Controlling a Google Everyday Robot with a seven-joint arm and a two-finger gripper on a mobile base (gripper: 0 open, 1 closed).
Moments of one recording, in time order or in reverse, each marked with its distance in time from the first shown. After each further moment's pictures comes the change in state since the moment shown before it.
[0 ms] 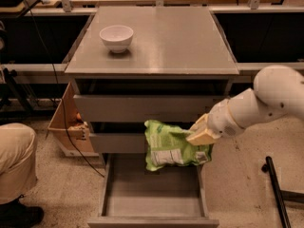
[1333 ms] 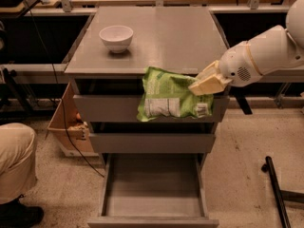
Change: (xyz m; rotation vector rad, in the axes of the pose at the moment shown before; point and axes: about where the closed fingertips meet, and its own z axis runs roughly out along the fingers) arm -0.103 -0.044 -0.106 0.091 -0.135 0.084
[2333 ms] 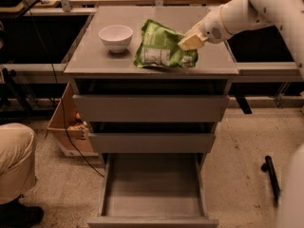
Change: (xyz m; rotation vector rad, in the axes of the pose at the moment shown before) arm -0.072 -0.171 0.038 0.203 -0.064 -0.080
